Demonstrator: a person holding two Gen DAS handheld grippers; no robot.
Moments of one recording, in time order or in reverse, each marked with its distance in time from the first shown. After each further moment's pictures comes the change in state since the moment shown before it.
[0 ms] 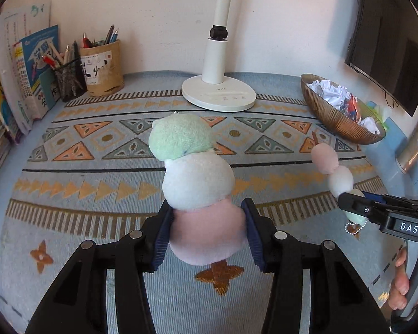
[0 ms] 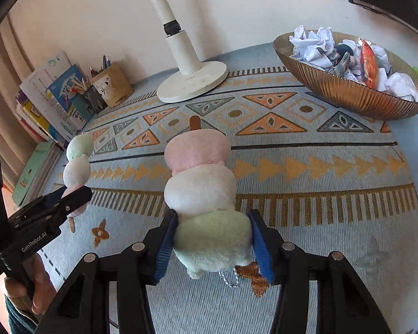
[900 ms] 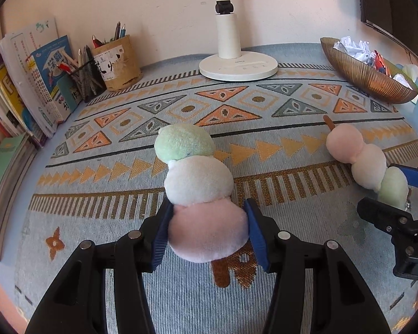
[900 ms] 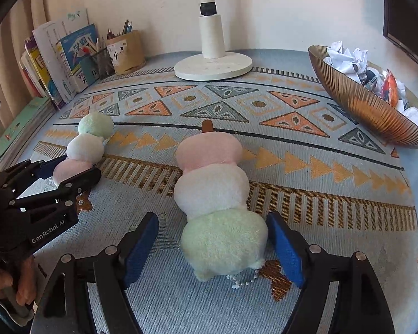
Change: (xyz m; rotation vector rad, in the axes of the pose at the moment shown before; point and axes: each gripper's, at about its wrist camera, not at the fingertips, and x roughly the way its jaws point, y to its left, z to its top) left arm 0.028 -0.020 -0.027 0.099 0.033 0.223; right arm 0.020 0.029 -0.017 -0.185 -0.004 -0.084
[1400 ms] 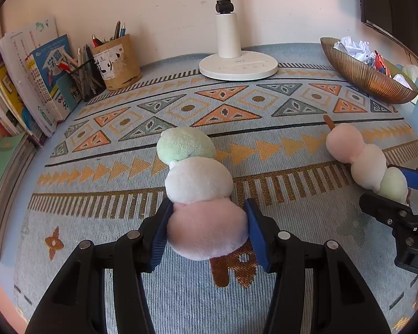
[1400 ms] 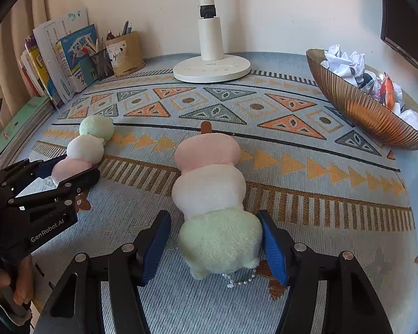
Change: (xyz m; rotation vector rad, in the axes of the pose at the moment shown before) left arm 0.000 -0.001 0.000 -0.002 0.002 0.000; right arm -0.002 0.001 -0.001 -0.008 -0.013 -0.023
